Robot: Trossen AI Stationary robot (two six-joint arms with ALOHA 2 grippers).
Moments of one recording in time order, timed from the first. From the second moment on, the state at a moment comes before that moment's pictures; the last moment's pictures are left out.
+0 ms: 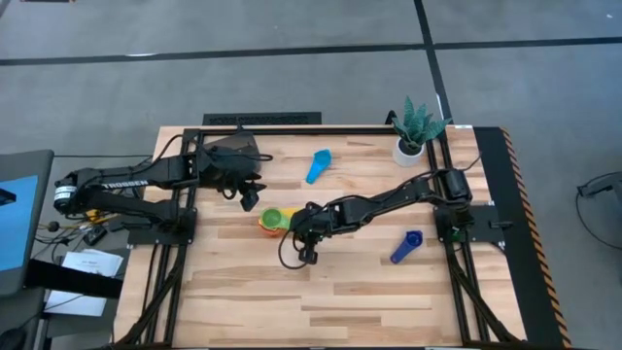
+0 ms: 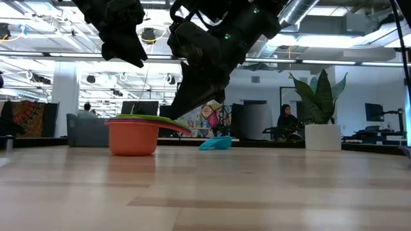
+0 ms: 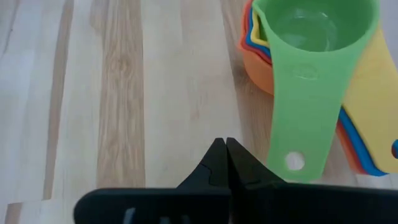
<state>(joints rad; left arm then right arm) 0.20 1.00 0.85 -0.47 -0.14 -0.30 0.12 2.01 1.40 -0.22 0.02 0.29</state>
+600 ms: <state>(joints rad) 0.20 1.00 0.85 -0.47 -0.14 -0.31 0.02 2.02 1.39 -0.27 0.12 0.22</state>
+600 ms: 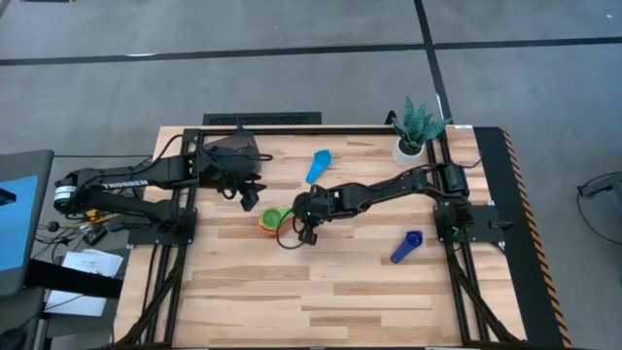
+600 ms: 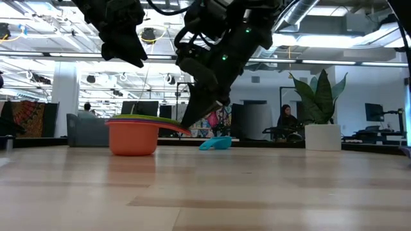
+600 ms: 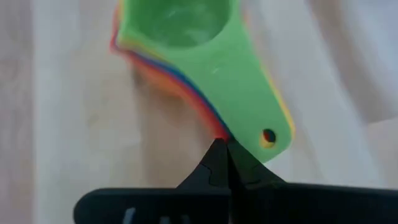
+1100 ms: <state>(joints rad) 0.20 1.00 0.85 -0.48 -0.15 -0.30 -0.02 2.00 1.50 -0.39 0.10 0.17</state>
